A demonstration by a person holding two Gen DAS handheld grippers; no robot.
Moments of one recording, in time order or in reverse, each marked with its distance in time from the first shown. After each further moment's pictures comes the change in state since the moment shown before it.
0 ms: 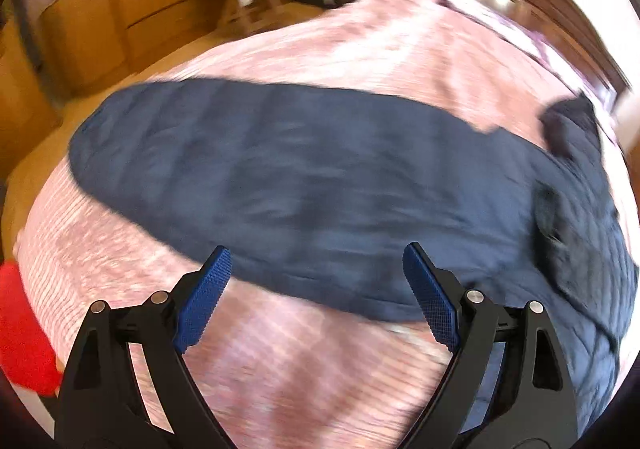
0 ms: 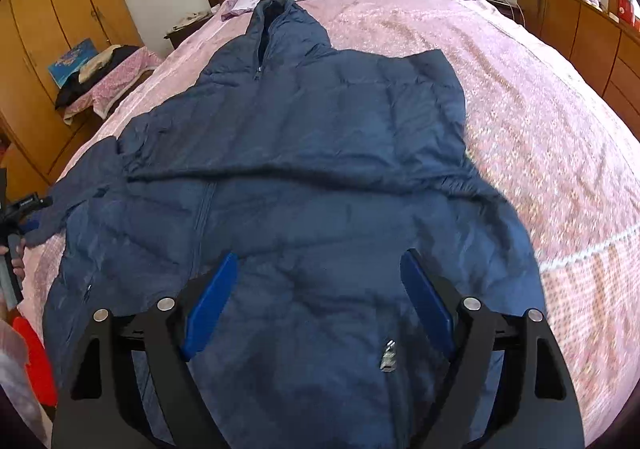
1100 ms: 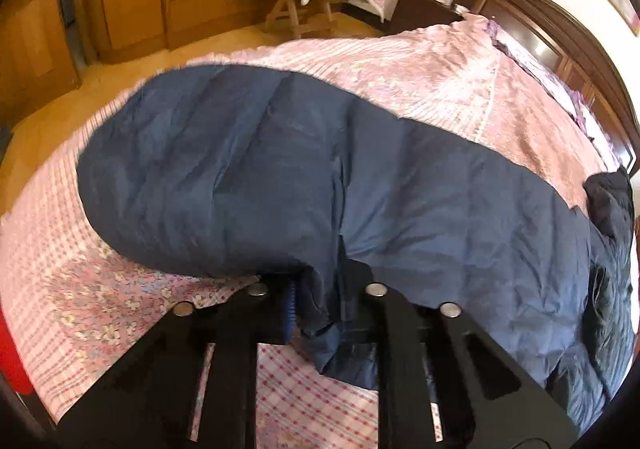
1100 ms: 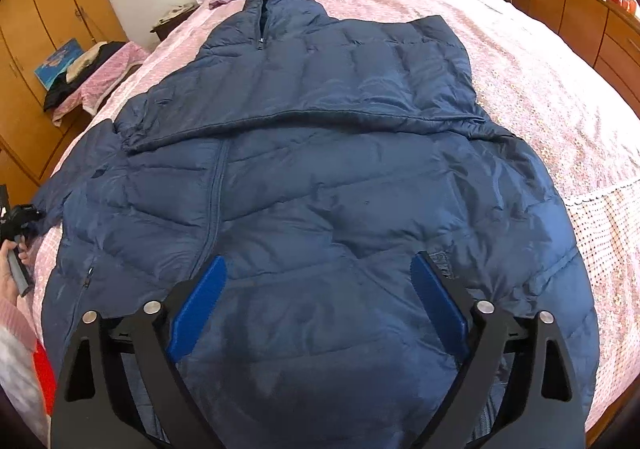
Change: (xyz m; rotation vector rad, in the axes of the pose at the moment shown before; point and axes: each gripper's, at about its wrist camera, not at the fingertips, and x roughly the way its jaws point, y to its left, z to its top) left arm 0.063 0.086 0.030 -0.147 -0.060 0.003; right arm 0.006 0.032 -0.036 0.054 0.038 -0.033
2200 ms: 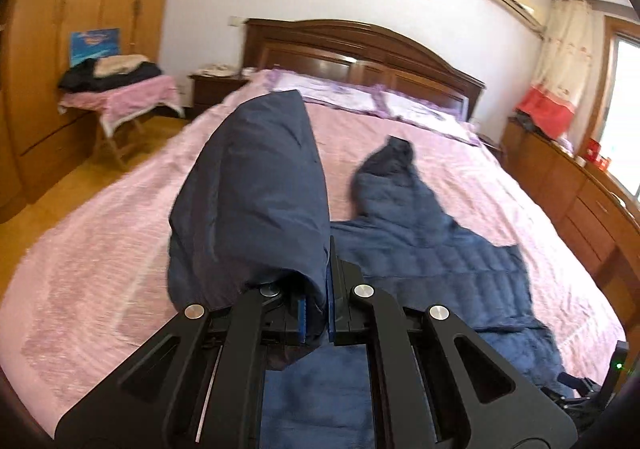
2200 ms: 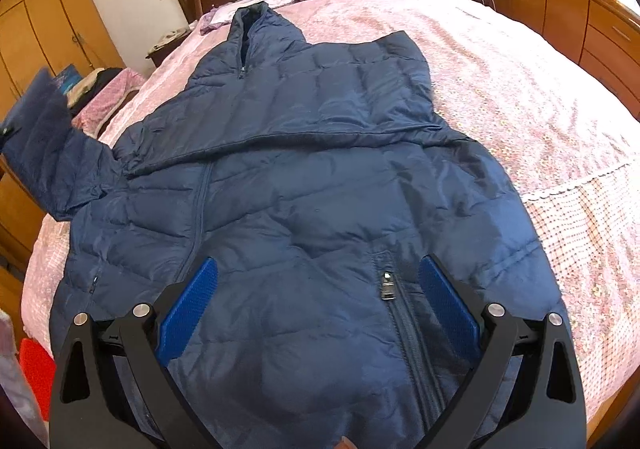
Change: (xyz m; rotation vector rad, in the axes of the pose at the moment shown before) left arm -0.228 -0.229 -0.054 0.449 -0.270 -0.509; right arm -0.031 -0.036 -0.007 0.056 -0.074 0.002
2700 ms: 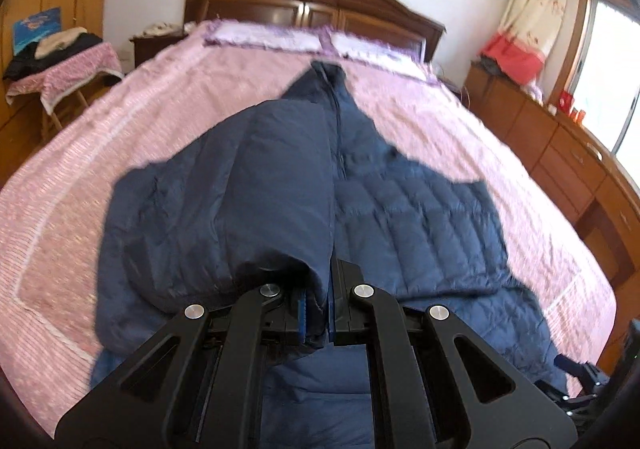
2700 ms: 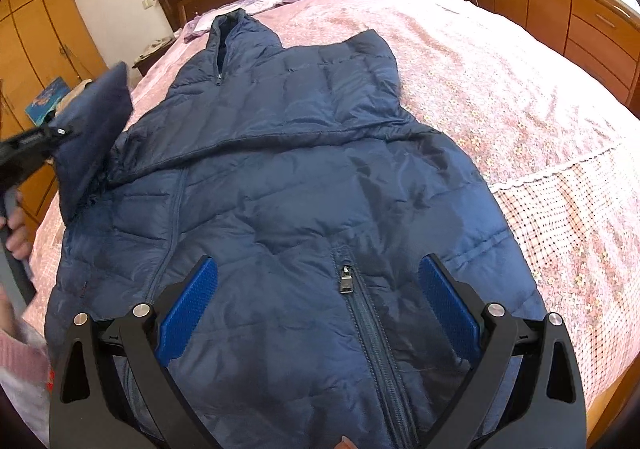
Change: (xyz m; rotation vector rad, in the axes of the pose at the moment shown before) left arm 0.090 -0.118 -0.070 0.075 0.197 -0.122; right arm -0.006 -0.026 -0.005 0.046 -0.005 -0.028
